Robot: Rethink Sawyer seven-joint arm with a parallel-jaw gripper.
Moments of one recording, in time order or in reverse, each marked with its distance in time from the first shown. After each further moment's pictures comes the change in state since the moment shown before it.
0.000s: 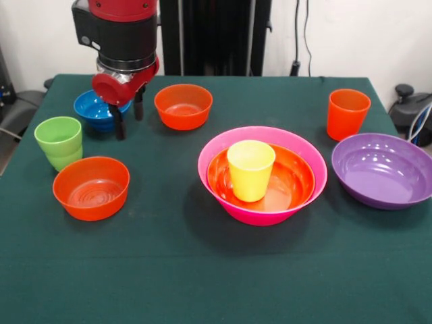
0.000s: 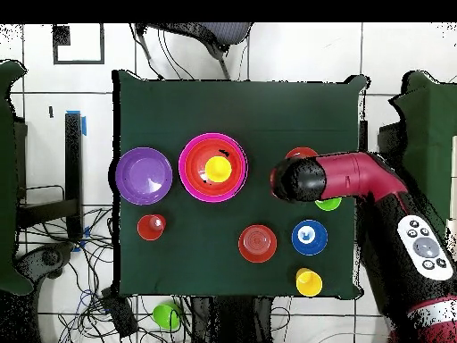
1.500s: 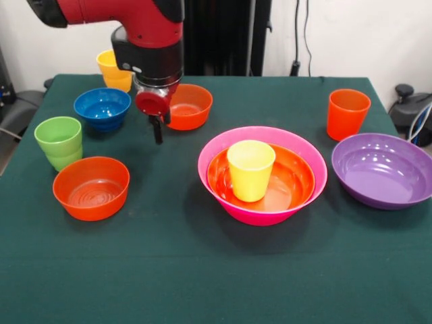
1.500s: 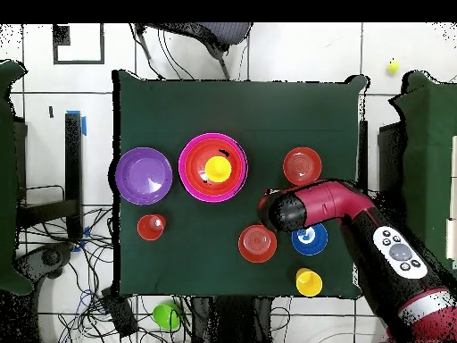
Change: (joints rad) arm -0.059 0.113 0.044 0.149 -0.164 -0.112 -0.027
